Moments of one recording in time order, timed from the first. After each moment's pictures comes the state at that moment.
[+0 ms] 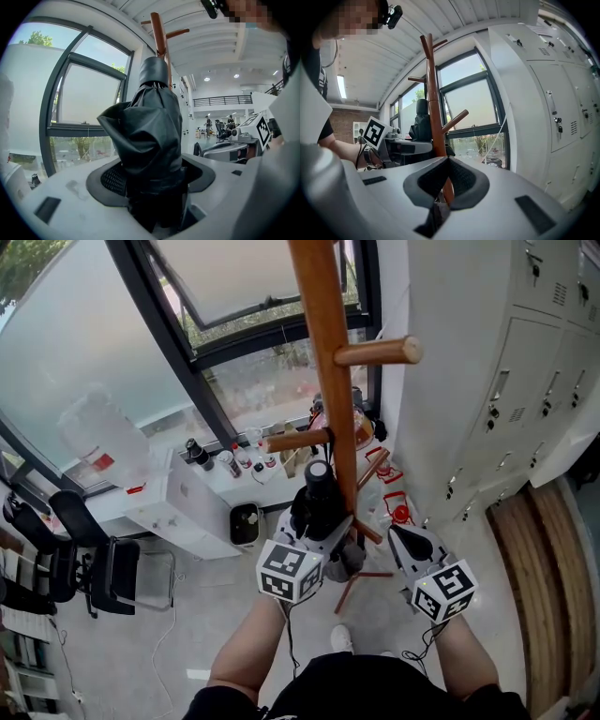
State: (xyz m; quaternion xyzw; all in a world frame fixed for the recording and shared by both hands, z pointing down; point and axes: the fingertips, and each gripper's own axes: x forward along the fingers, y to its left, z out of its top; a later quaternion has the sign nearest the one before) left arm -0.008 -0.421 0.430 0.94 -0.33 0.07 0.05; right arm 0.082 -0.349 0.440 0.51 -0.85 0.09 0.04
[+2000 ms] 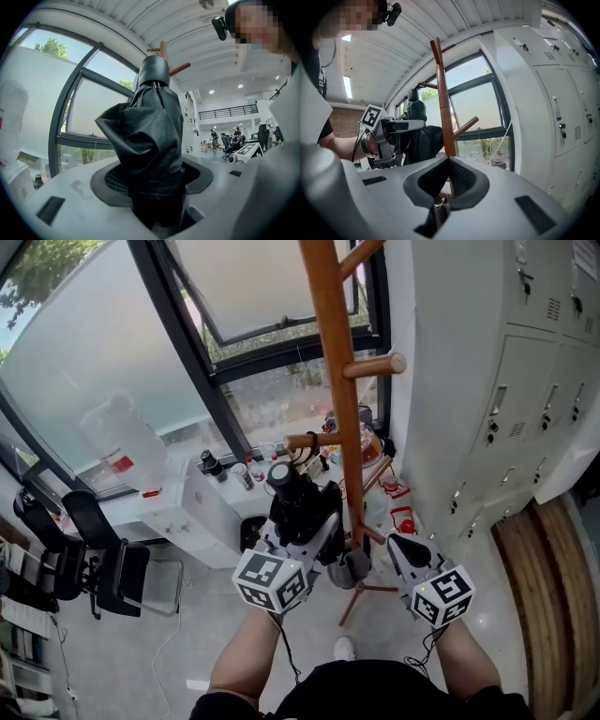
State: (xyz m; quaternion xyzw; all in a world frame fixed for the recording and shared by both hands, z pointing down) left arm -0.052 -0.392 0.353 0.93 -0.36 -0.02 0.04; right arm 0.067 -0.330 0.423 0.49 -0.87 0.07 0.04
